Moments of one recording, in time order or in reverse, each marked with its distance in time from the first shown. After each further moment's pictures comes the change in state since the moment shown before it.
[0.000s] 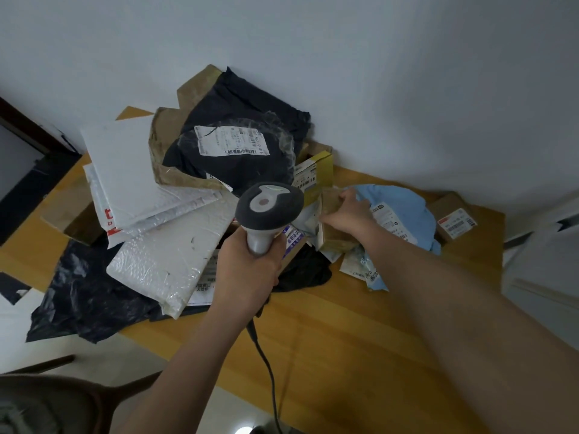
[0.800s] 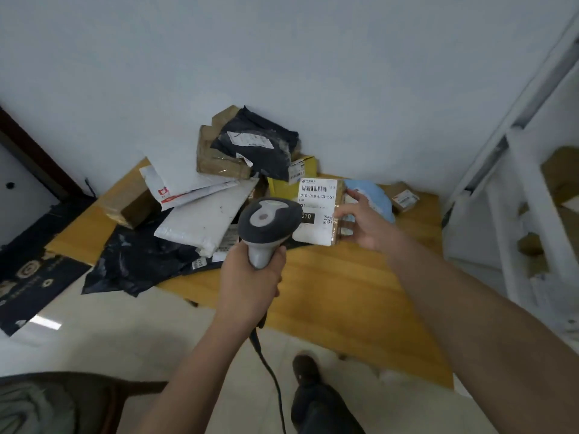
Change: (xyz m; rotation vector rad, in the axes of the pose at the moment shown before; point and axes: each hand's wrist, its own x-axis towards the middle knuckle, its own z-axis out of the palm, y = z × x) left_hand -0.240 -0.052 -0.078 -0.099 -0.011 0.168; right_hand -0.265 0.054 0.000 0.989 -0.149 -0.131
